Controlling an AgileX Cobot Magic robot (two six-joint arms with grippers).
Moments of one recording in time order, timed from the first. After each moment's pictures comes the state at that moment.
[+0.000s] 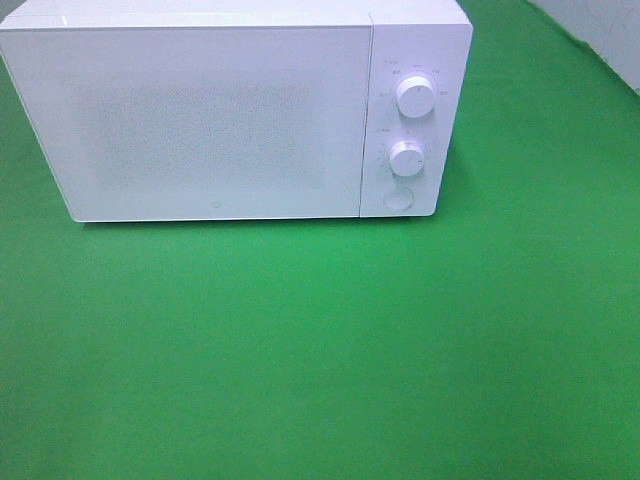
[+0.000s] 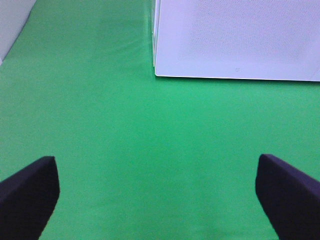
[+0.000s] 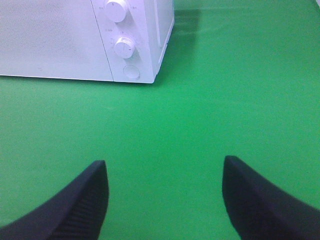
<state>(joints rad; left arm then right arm) -0.03 0.00 -0.52 -0.07 1.07 0.00 0.19 0.00 -0.49 0.00 0.96 0.03</state>
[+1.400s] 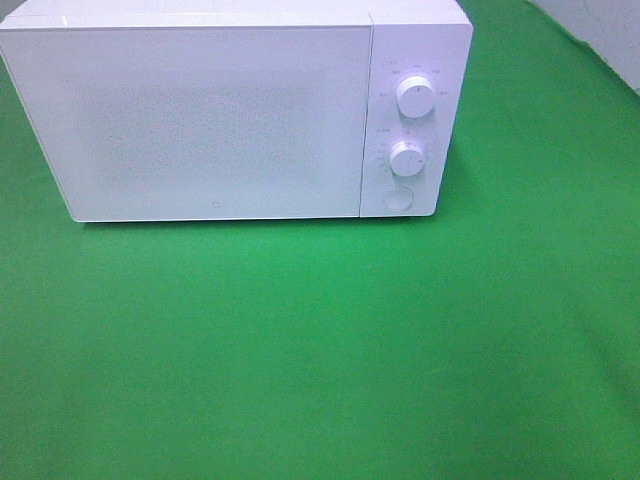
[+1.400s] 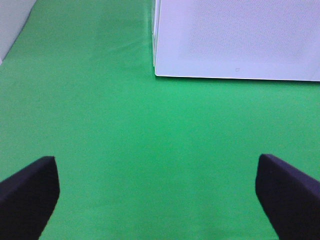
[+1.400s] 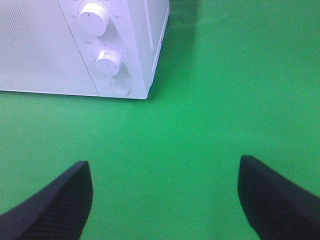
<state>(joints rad) -0.03 0.00 -0.52 -0.07 1.07 0.00 0.19 0.66 -0.52 0.00 0.44 0.04</state>
